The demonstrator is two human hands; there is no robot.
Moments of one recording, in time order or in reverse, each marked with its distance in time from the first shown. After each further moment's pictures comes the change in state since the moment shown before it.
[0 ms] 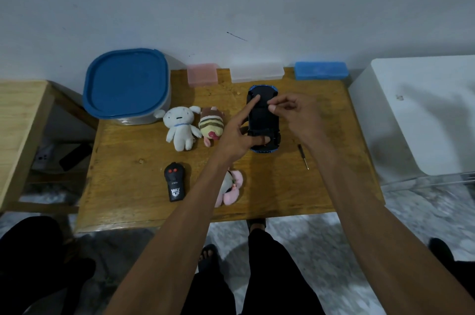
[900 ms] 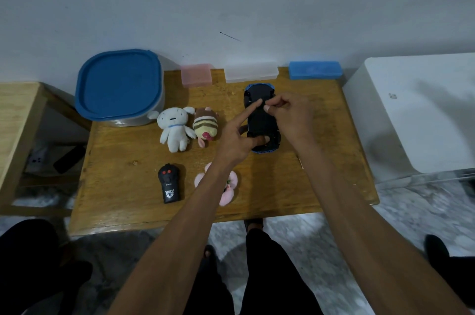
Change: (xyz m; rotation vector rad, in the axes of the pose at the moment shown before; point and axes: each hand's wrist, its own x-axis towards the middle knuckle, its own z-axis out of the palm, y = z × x) left_hand -0.004 0.004 0.019 0.011 0.086 0.068; right_hand 0.004 0.007 0.010 -0.123 0.207 0.004
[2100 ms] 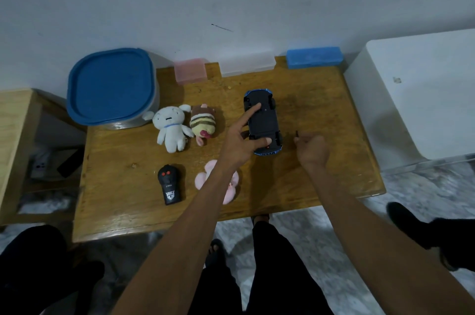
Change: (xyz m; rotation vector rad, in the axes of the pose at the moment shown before) left_hand -0.003 -0.018 0.010 -0.037 -0.032 -0.126; right_hand -0.034 0.127 0.008 -0.130 0.096 0.544
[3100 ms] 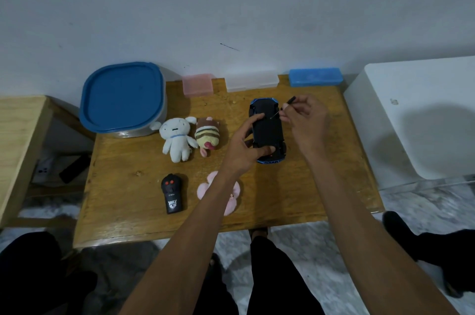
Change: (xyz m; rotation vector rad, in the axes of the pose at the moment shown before) left_hand 0.005 0.014 -0.001 0.002 0.037 0.010; right_hand -0.040 -0.123 -0.045 0.513 -0.056 -0.404
